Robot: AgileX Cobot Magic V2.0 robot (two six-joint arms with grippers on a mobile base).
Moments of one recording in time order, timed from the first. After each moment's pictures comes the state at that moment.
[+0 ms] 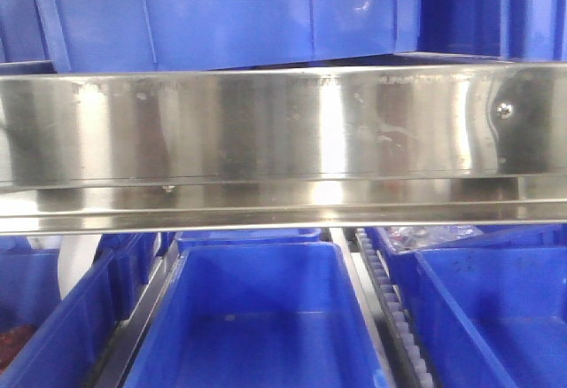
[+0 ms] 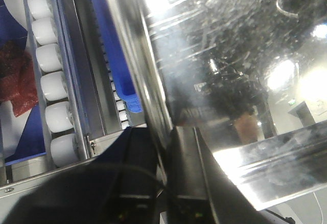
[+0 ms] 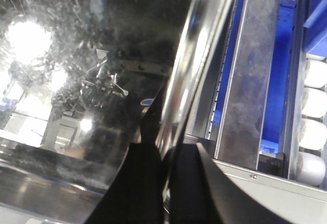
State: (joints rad) left arm -0.79 1.28 -1.48 0.23 1.26 -0.42; right arm 0.84 1.30 -1.47 -0.31 1.26 0.61
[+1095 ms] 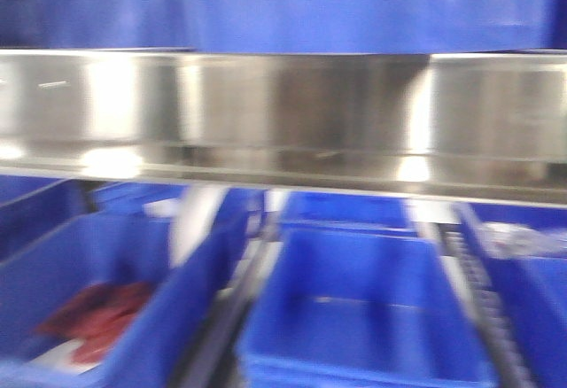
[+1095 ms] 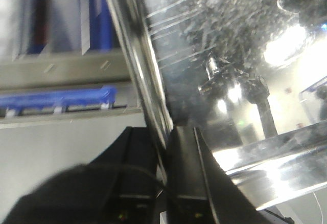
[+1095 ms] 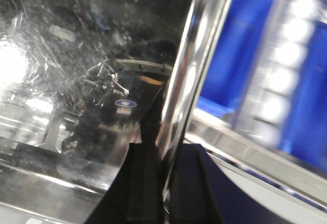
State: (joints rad) left arm -0.79 1.28 -1.48 0.24 1.26 -0.42; right arm 0.84 1.30 -1.47 -0.31 1.26 0.61
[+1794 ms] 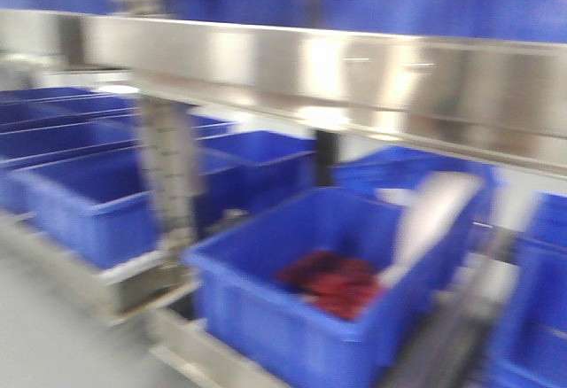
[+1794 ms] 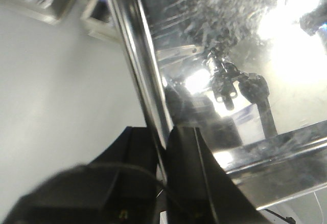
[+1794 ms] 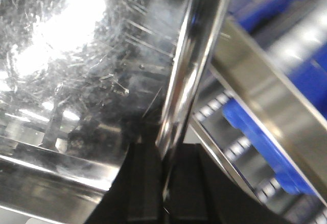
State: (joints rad) left arm -0.79 1.28 -1.48 0.24 1.26 -0.42; right arm 0.84 1.30 -1.47 -0.31 1.26 0.61
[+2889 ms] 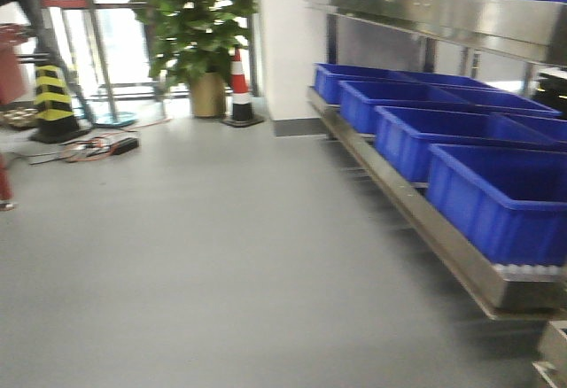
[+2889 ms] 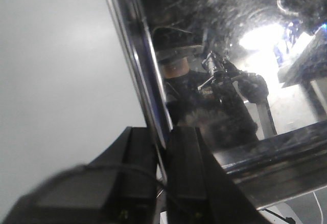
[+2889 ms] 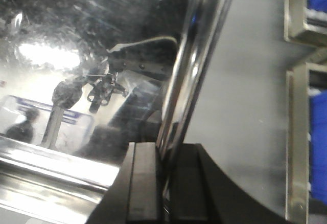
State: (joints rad) left arm -0.79 1.28 -1.48 0.24 1.26 -0.42; right arm 0.84 1.30 -1.47 -0.31 1.26 0.61
